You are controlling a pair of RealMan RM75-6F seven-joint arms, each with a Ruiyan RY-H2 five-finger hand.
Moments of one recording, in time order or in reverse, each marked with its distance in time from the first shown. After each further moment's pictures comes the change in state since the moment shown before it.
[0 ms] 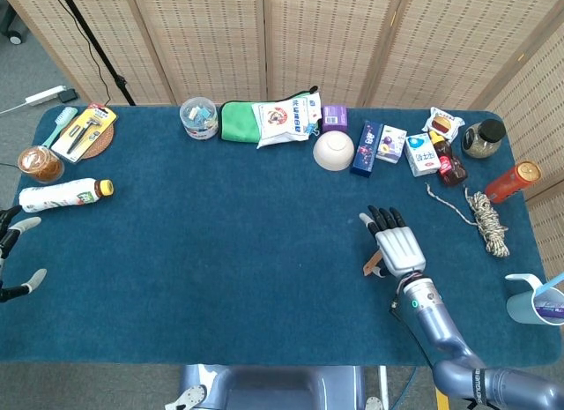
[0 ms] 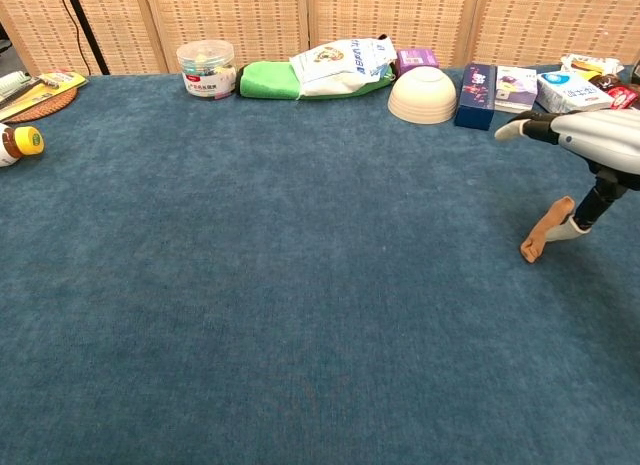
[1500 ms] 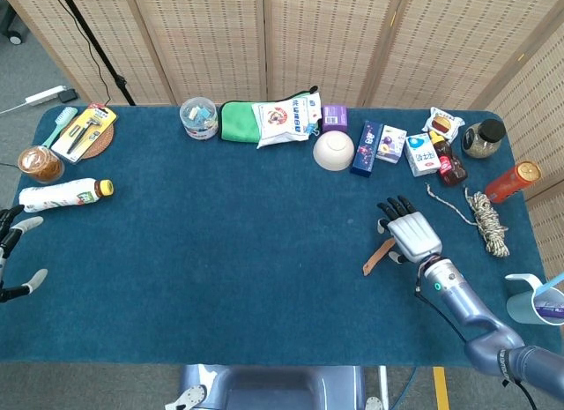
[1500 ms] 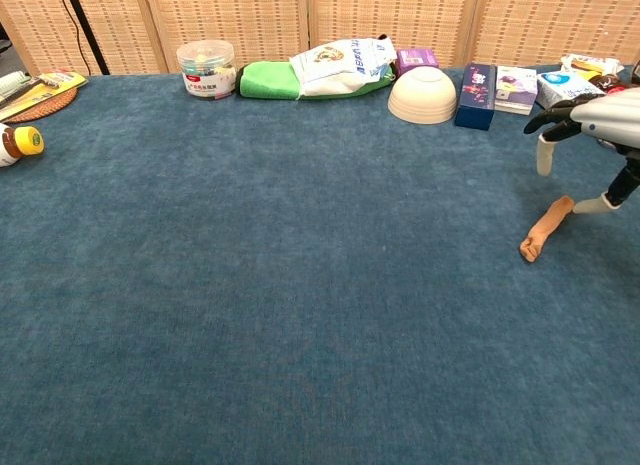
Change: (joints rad) left arm -0.004 0.030 0.006 -0.026 0.008 -0.007 0.004; right arm 0.066 0.059 -0.056 0.294 -0.277 -0.133 0.307
